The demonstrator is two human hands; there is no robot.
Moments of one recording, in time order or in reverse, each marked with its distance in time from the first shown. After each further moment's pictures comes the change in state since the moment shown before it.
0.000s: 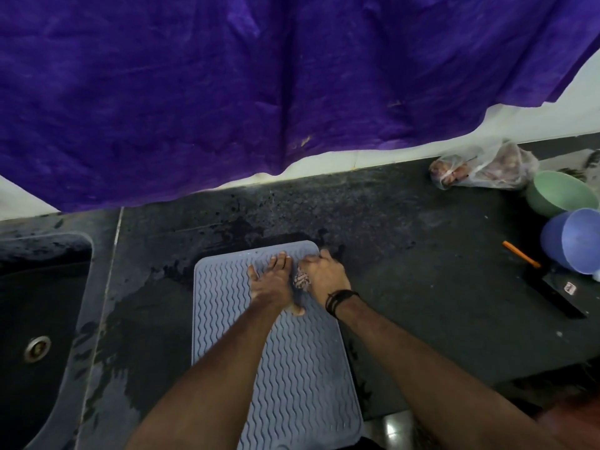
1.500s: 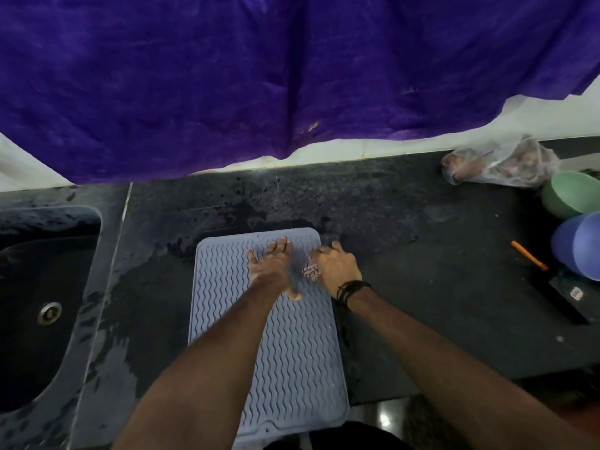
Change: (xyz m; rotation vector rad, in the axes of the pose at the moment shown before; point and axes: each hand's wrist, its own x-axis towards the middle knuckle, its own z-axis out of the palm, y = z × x) left_hand 0.013 0.006 0.005 0.026 -0.025 -0.068; right_hand -0.012 0.024 0.001 -0.078 -0.060 -0.006
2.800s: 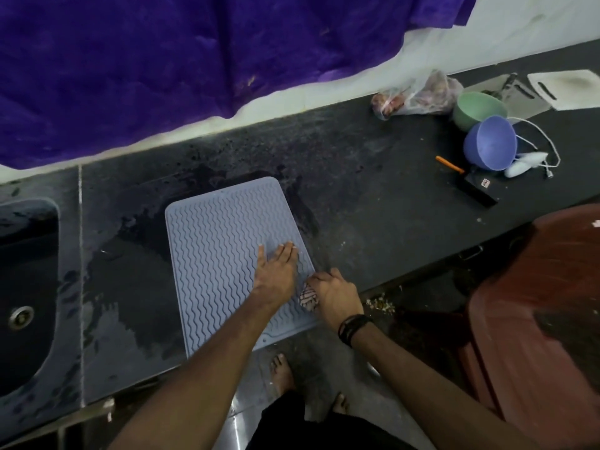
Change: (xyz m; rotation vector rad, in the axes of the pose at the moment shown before) left_hand -0.123 0.035 0.116 0.339 0.209 0.337; right_hand -0.221 -0.052 0.064 0.213 0.033 0.189
